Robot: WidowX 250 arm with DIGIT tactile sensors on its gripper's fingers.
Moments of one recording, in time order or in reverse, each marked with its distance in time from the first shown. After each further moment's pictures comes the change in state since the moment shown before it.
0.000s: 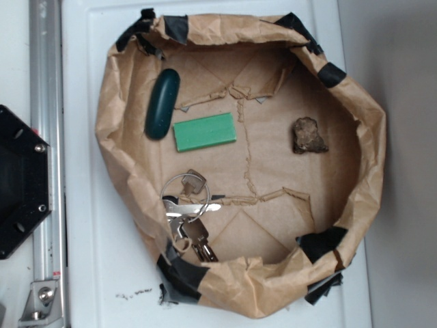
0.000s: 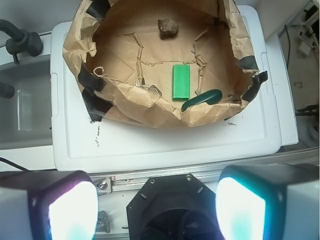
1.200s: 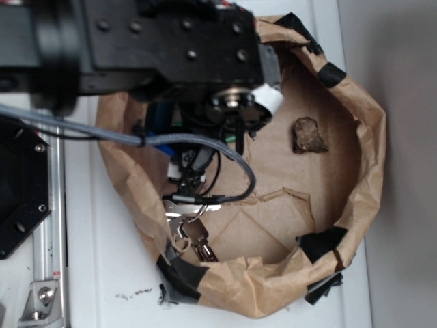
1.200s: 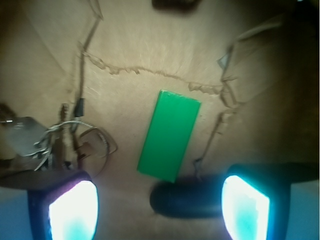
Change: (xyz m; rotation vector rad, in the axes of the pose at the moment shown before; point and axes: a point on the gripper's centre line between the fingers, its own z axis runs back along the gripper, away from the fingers) arm 0.098 0.045 -0.183 0.036 0.248 -0.242
